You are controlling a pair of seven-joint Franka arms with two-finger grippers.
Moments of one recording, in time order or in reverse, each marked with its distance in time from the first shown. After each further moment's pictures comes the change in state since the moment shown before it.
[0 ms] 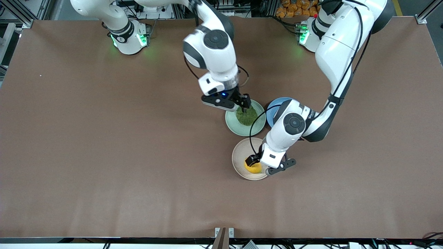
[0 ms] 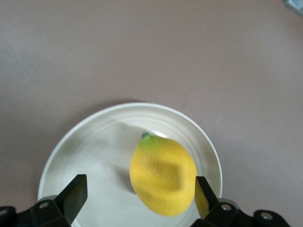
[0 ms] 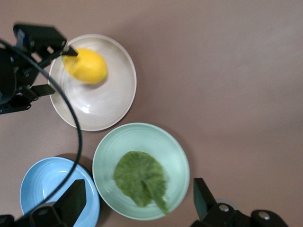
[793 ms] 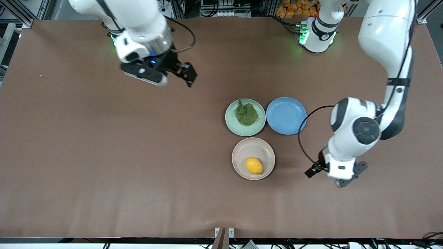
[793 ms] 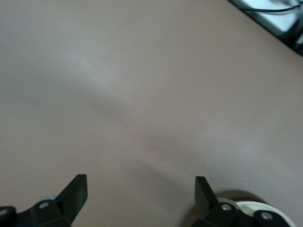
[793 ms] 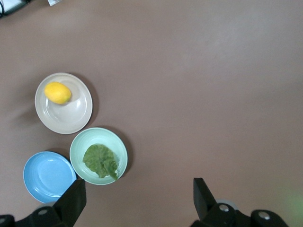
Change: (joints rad) left arm 0.185 -0.224 0.116 -0.041 0.001 -0.320 0.082; right arm -0.231 -0.303 -0.004 0.119 0.054 -0.526 -0.180
